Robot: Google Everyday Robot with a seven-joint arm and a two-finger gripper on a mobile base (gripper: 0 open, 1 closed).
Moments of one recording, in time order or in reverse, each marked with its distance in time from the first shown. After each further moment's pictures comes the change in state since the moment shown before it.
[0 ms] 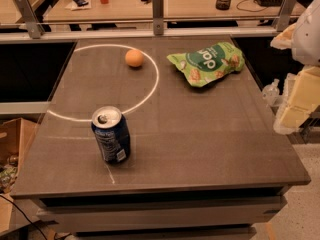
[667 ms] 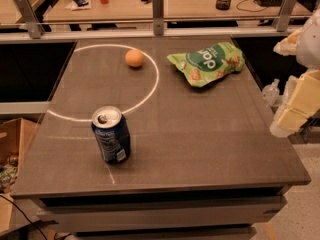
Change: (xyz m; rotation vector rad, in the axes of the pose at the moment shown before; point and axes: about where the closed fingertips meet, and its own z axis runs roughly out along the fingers) arm 0.003 0.007 0.002 -0.025 -0.074 0.089
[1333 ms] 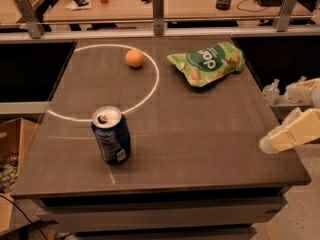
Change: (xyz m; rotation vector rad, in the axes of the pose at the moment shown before) arm 0.040 0.011 0.055 -0.042 -0.366 0.381
